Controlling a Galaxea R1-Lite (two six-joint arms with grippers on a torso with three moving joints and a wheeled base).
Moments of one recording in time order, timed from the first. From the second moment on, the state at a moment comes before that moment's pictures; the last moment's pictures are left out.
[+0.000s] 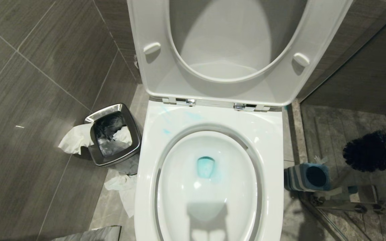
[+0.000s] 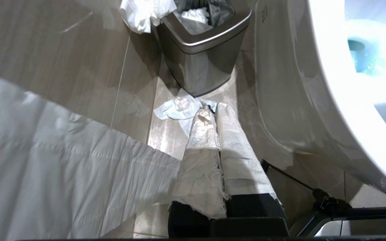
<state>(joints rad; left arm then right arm) 0.00 0.00 0.00 0.00 0.00 0.01 -0.43 0.84 -1.27 0.49 0.36 0.07</state>
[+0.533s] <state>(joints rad) 0.00 0.00 0.00 0.00 0.00 0.00 -0.42 0.90 -1.44 0.65 0.42 0.09</state>
